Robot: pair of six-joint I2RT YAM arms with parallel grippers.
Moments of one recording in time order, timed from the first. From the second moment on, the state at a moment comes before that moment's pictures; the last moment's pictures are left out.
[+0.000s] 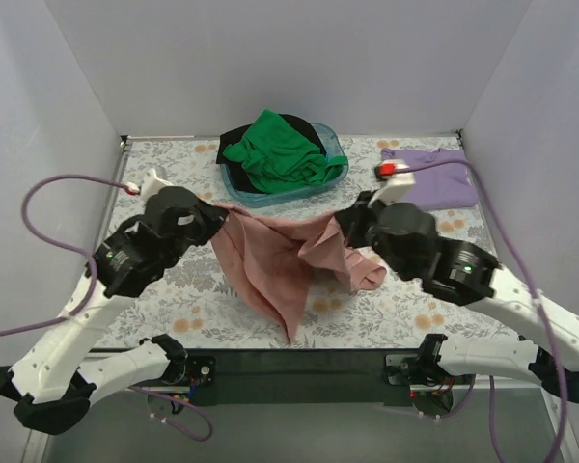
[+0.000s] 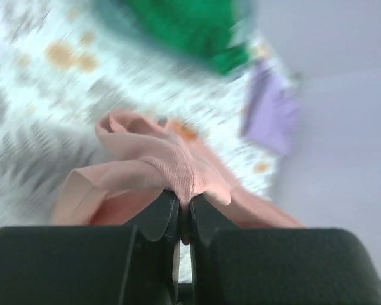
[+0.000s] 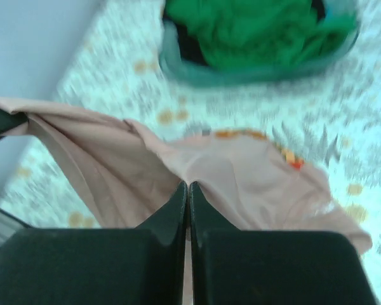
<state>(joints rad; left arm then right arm) -0.70 0.97 1.23 -0.92 -0.41 -1.21 1.11 1.03 1.21 -0.59 0.54 0.57</state>
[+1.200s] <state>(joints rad) -0.70 0.89 2.07 -0.83 -0.52 -0.79 1.11 1.01 2.19 -0.61 0.38 0.12</state>
